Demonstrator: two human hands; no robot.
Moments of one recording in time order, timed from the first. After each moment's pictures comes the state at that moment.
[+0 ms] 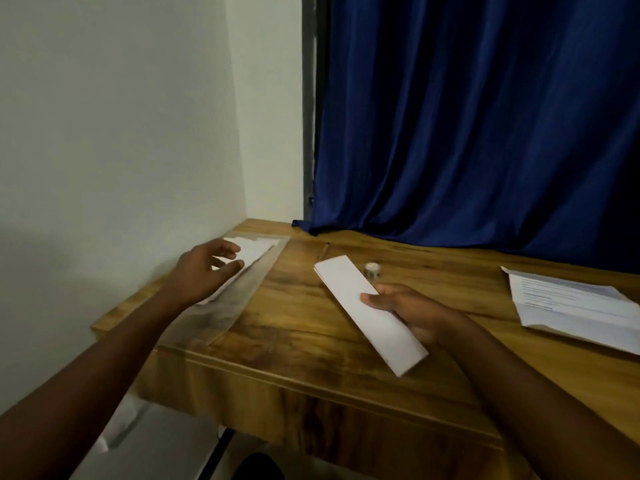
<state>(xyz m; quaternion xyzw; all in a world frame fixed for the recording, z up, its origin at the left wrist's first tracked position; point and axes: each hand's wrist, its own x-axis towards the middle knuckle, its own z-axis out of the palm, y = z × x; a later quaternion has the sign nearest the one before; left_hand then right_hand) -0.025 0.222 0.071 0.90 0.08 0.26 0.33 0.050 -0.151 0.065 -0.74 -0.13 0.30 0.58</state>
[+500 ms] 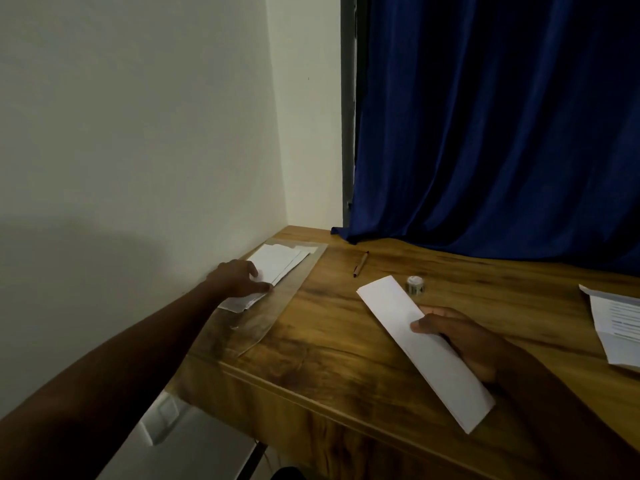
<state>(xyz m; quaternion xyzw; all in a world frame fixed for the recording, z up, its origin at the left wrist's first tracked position) 0.045 0.279 0.051 0.97 0.21 0.03 0.07 0.074 -0.160 0.044 -0.70 -0.17 0.31 0.62</state>
